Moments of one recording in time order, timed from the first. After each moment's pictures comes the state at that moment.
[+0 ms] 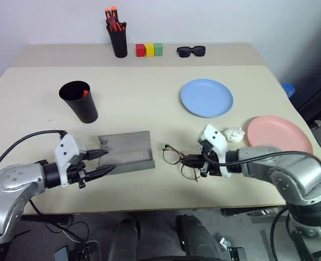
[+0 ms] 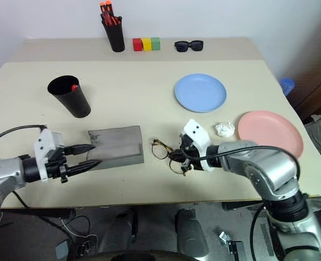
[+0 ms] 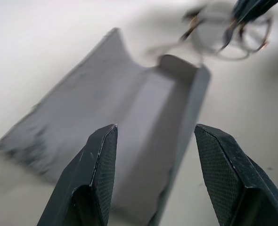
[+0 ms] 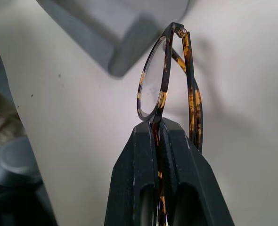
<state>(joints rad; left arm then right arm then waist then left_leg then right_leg) 0.13 0.82 0.34 -0.46 -0.52 0.53 -0.98 -0.47 -0.71 0.11 -0.56 0.69 1.20 0.69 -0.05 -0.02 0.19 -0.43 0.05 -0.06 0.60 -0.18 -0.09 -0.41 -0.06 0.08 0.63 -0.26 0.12</state>
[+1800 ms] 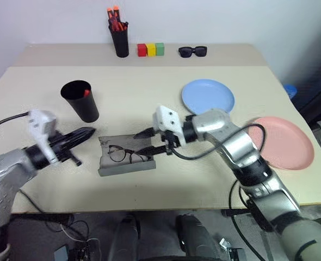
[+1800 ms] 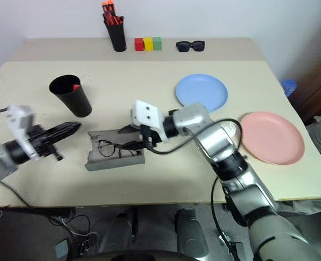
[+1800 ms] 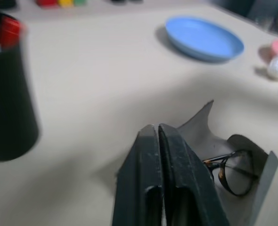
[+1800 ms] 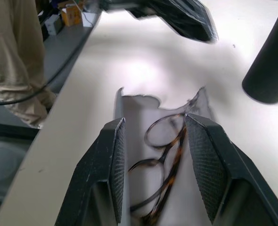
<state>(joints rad) -0.14 0.78 0.34 -0.34 -0.70 0.76 -0.69 -0.73 -0.41 0.37 -0.17 0.25 0.53 1.16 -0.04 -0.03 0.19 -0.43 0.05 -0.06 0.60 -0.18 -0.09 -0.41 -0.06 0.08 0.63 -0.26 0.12</state>
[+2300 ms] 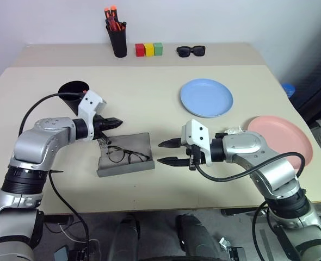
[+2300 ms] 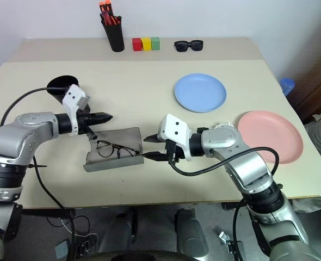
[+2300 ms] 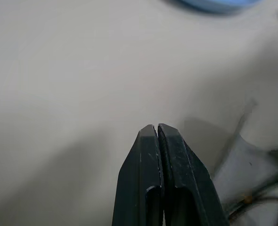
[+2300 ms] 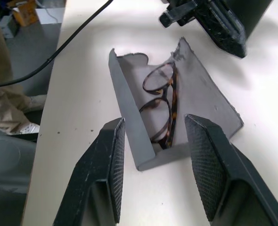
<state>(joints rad) -0.58 0.79 -0.09 0.01 -0.48 0.80 -0.84 -0.49 -0.57 0.24 -0.49 0.34 0.72 0.98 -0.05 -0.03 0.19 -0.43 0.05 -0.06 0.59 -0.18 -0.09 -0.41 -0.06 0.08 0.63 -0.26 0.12</state>
